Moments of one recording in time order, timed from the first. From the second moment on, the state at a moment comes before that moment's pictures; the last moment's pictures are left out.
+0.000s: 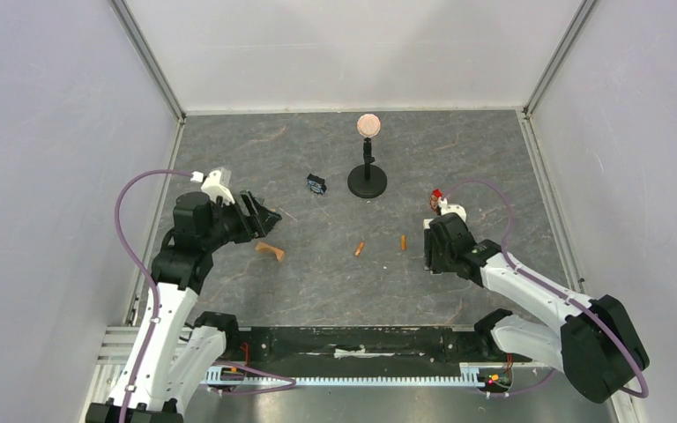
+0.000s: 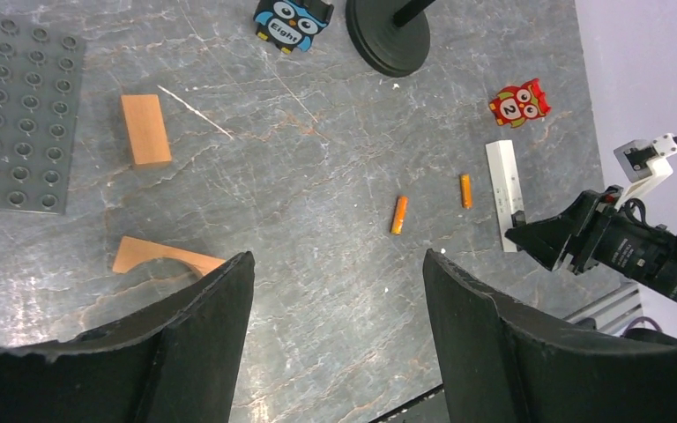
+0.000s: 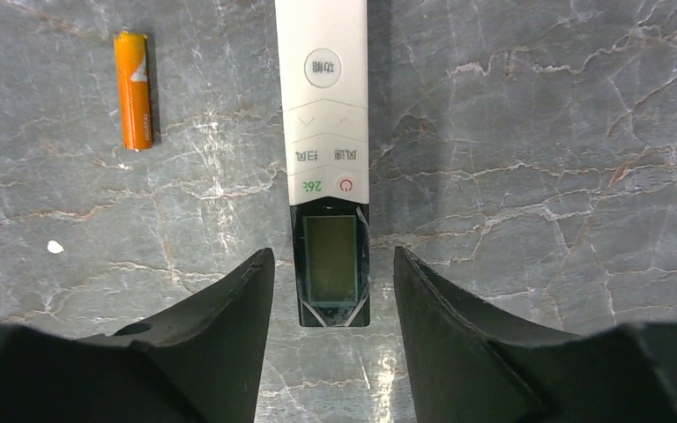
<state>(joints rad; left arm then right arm) -0.13 0.71 0.73 -0.52 0.35 -0.47 0.52 1.09 0.51 -0.43 0.25 0.49</state>
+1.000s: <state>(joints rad) -0.24 0.75 0.68 -0.28 0.66 -0.43 0.52 1.01 0.56 -0.49 -0.08 0.29</state>
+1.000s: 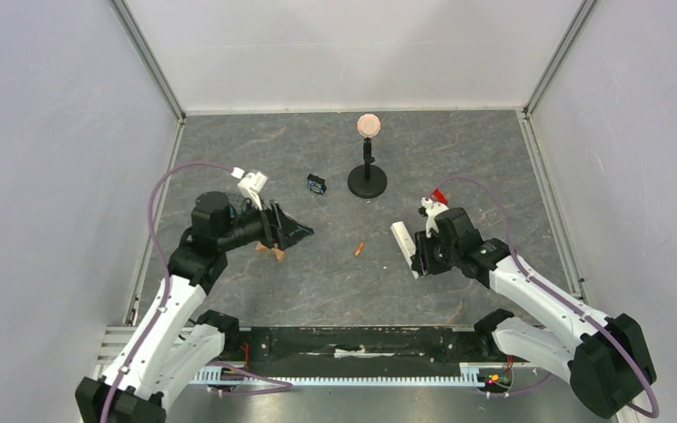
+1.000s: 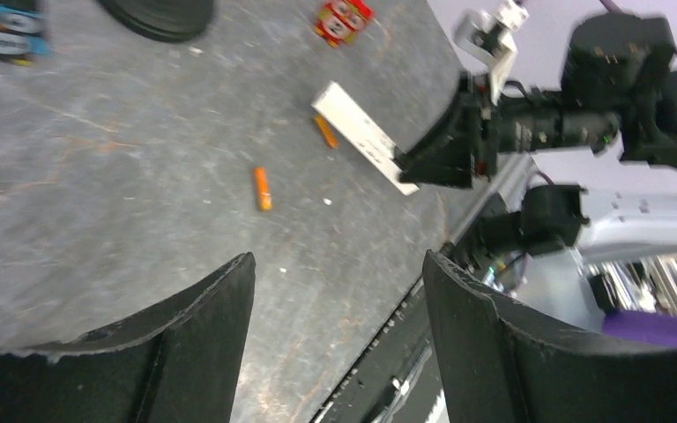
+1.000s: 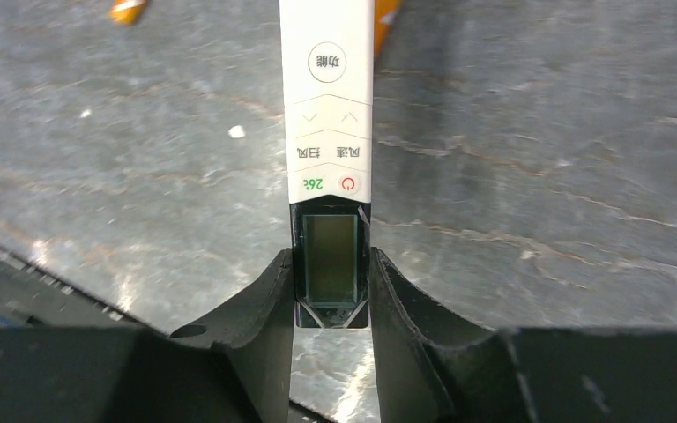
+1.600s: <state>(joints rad) -0.59 0.94 0.57 0.04 0.53 -0.67 0.52 0.95 0.56 -0.26 -0.61 0.42</state>
